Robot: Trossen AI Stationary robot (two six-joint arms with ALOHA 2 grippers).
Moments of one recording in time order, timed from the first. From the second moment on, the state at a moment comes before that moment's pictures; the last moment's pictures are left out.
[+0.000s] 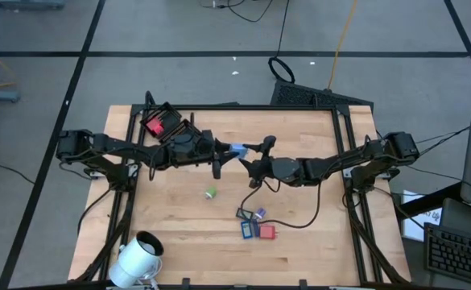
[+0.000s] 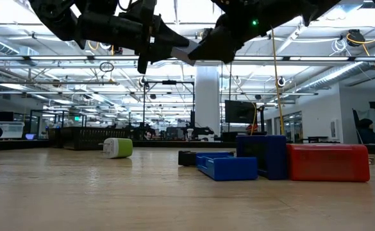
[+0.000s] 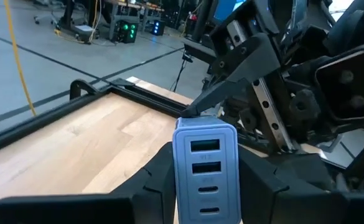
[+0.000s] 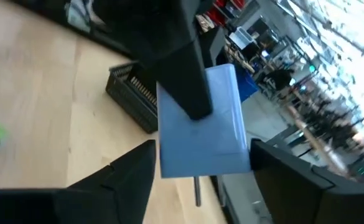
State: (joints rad) left arm 0.11 1.44 0.68 0.69 -0.08 -0.30; right arm 0.13 1.55 0.88 0.43 0.65 -0.51
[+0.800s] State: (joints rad) left arm 0.15 1.16 0.66 0.20 -0.64 -0.13; right arm 0.13 1.55 0.88 0.38 0.65 -0.38
